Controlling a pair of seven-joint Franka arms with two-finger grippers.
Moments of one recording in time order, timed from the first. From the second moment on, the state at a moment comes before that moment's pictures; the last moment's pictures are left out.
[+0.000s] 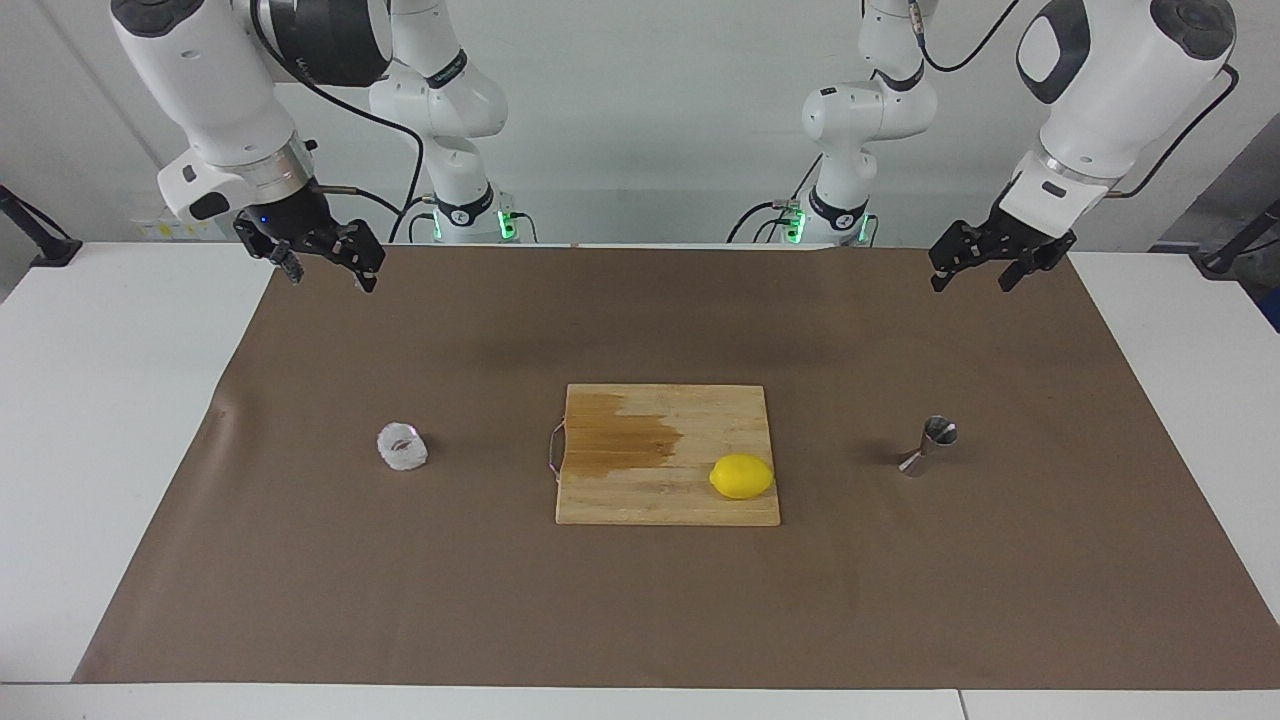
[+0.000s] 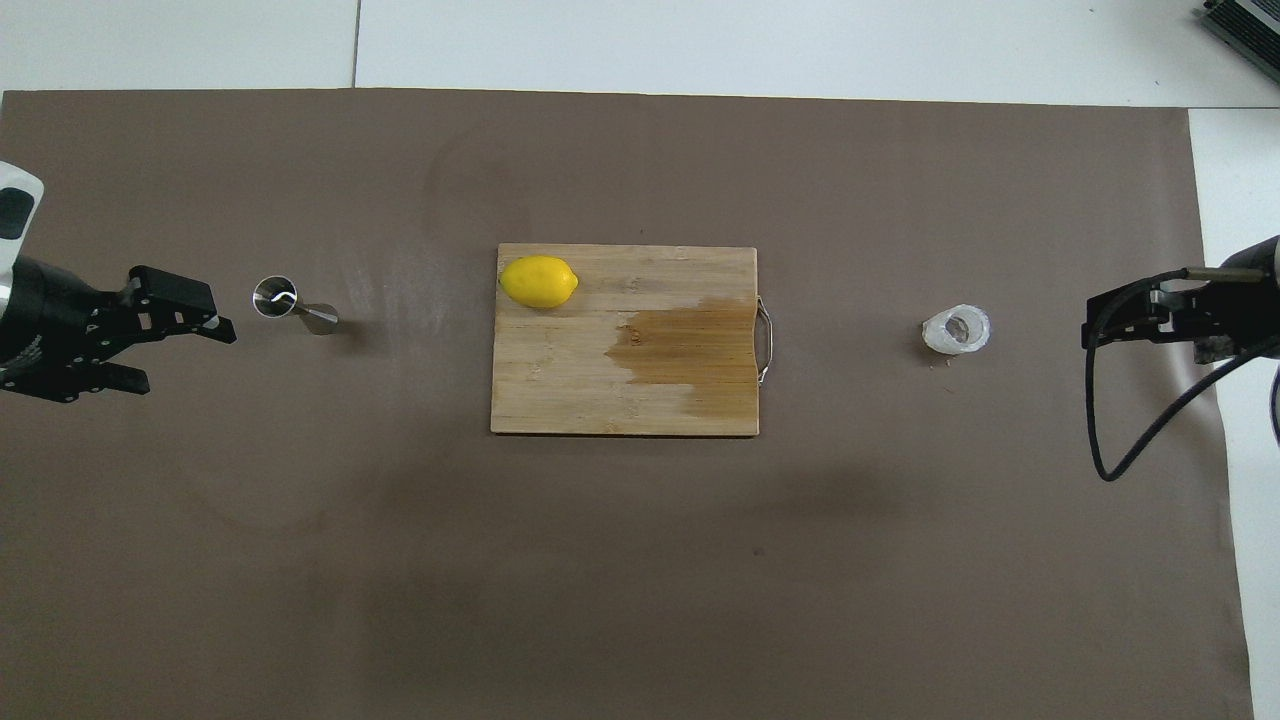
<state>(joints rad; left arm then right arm) 0.16 -0.01 -0.14 -1.78 -0.28 1.68 -0.42 -0.10 0.00 0.09 -1.62 -0.02 1.56 0.15</state>
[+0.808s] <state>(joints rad) 0.26 0.01 -0.14 -2.05 -0.76 2.08 -1.05 -0.10 0.00 0.09 -1.62 -0.02 1.56 0.15</state>
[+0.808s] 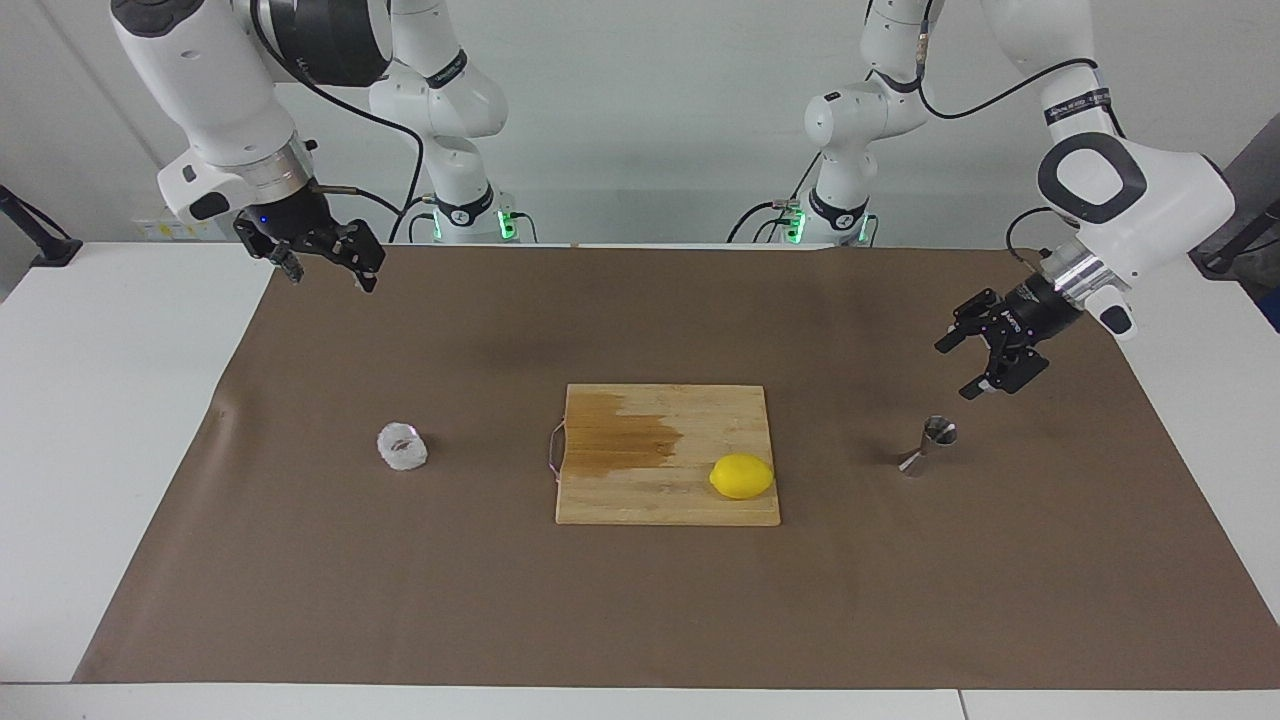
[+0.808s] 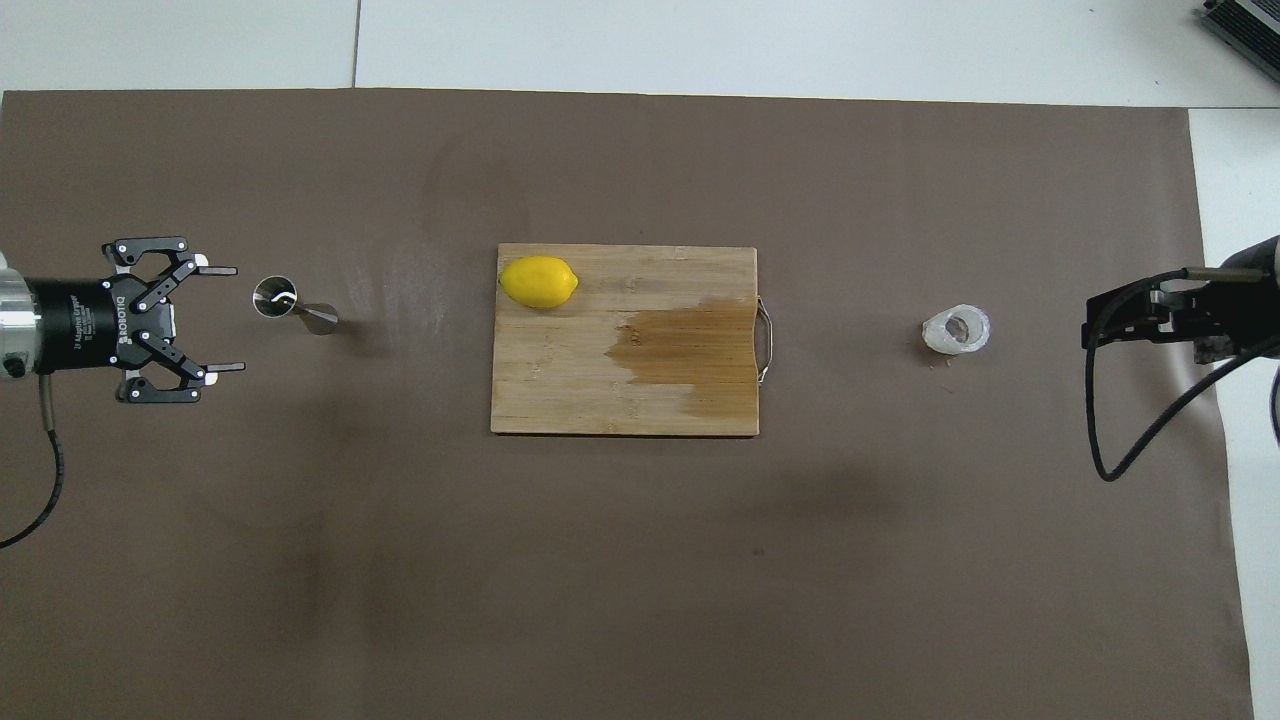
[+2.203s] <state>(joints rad) 0.21 0.07 -0.16 -2.30 -1.42 2.48 -1.18 -0.10 0.00 0.09 -1.62 -0.02 1.56 0.15</state>
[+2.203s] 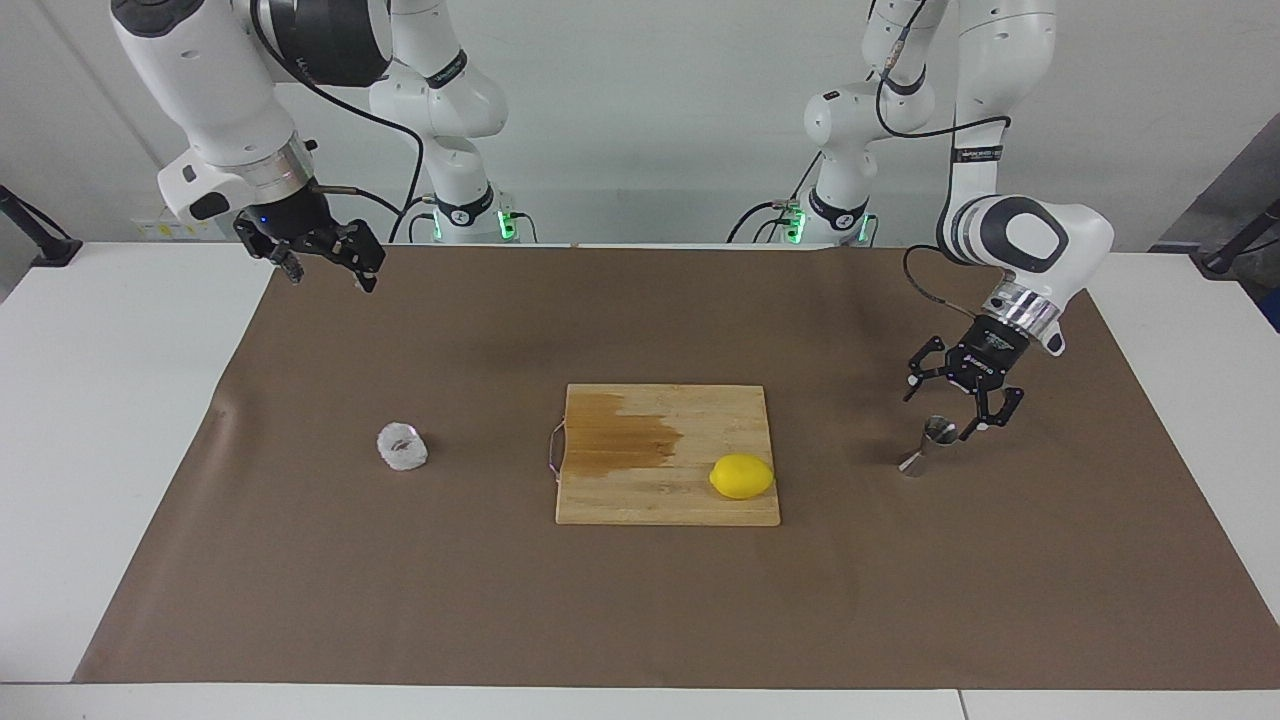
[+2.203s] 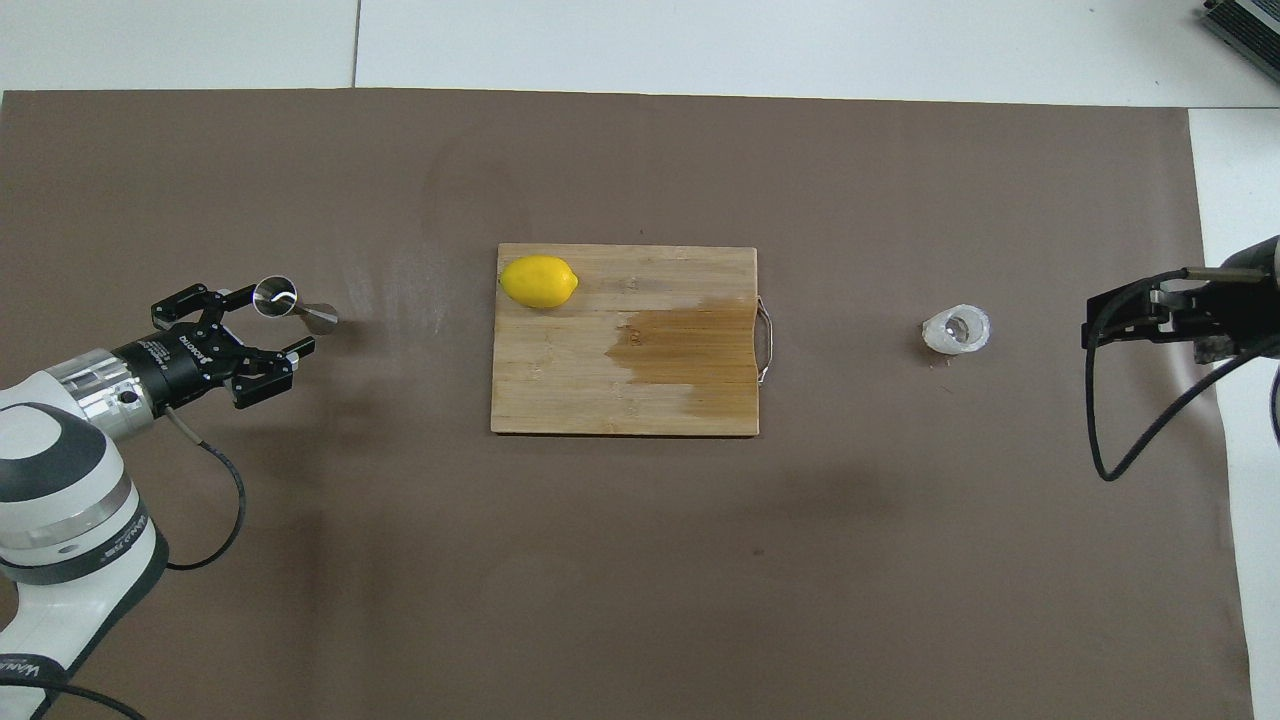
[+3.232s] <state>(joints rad) 0.22 0.07 -0.15 -2.30 -1.55 2.52 -1.15 -0.10 0.00 0.09 -1.62 -0.02 1.56 0.15</state>
